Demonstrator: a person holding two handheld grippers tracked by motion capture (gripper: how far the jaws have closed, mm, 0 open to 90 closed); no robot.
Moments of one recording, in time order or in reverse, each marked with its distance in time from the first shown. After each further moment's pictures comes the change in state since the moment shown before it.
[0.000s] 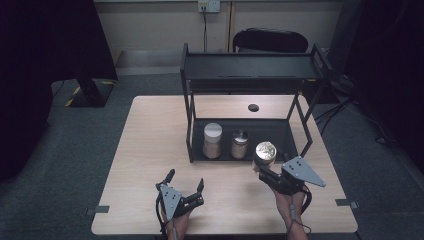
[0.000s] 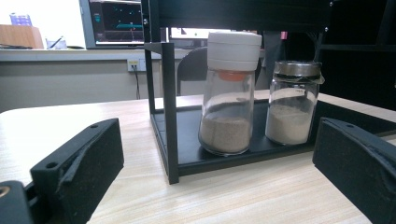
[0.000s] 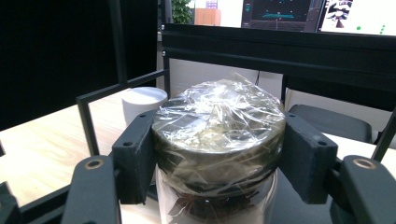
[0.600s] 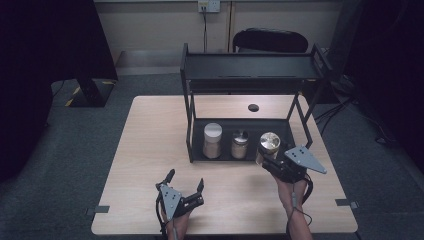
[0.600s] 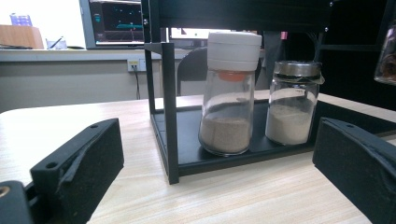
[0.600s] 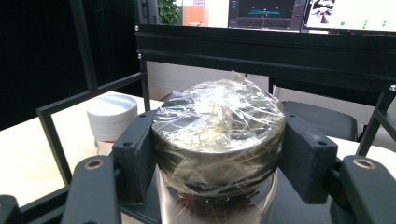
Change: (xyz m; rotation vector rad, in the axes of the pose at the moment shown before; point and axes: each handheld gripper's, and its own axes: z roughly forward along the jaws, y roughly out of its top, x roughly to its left) left arm 0.000 0.000 0.000 -0.001 0.000 0.000; right arm -0.015 0.007 0.020 0.013 -0.043 0.025
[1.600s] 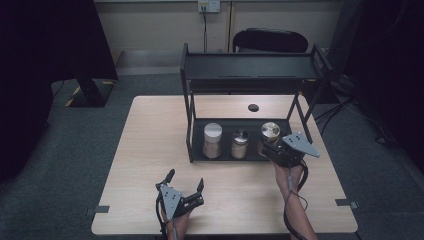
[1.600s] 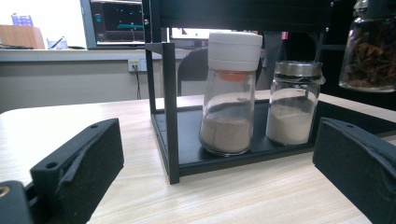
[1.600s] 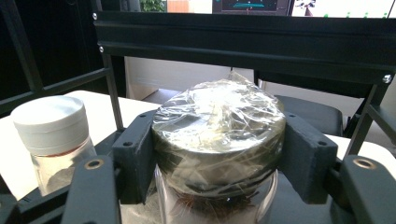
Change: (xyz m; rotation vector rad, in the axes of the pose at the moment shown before) left arm 0.000 0.000 0.000 0.000 0.002 0.000; right arm -0.015 -0.007 0.043 0.020 -0.058 0.012
